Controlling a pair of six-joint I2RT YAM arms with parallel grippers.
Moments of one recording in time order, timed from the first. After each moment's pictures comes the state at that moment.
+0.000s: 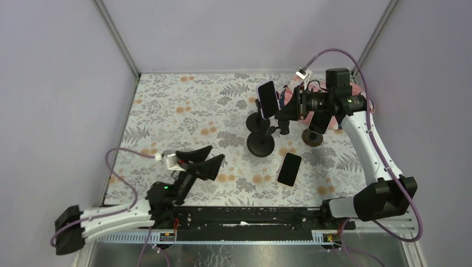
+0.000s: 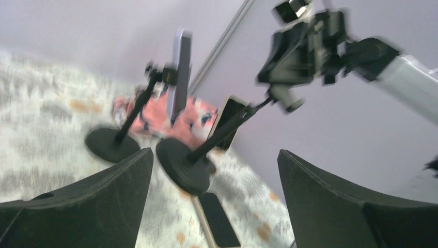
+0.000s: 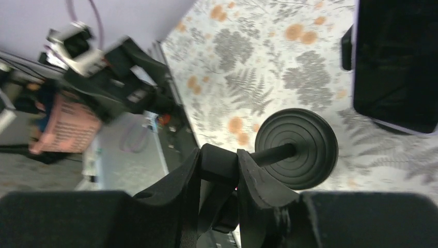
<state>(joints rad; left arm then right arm) -1.16 0.61 0.01 0.98 -0.56 -0.46 0.16 1.34 1.31 -0.63 -1.10 0.14</state>
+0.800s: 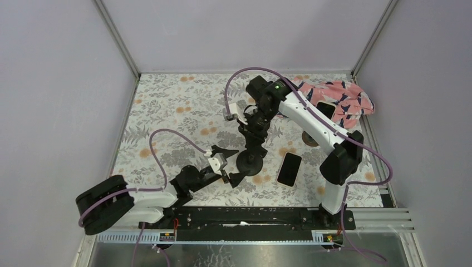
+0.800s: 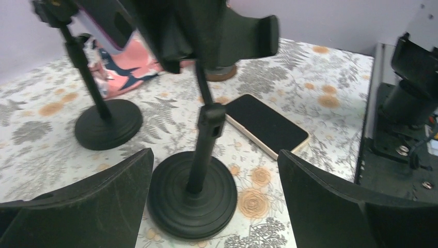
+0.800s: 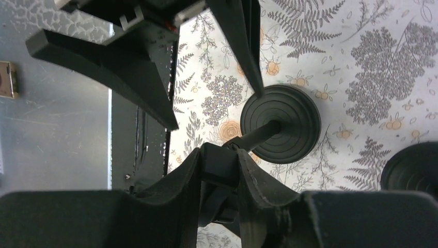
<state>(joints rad) -0.99 1.12 0.12 1.11 0.03 -0.01 0.68 1.83 1.88 -1.43 -0.72 -0.83</state>
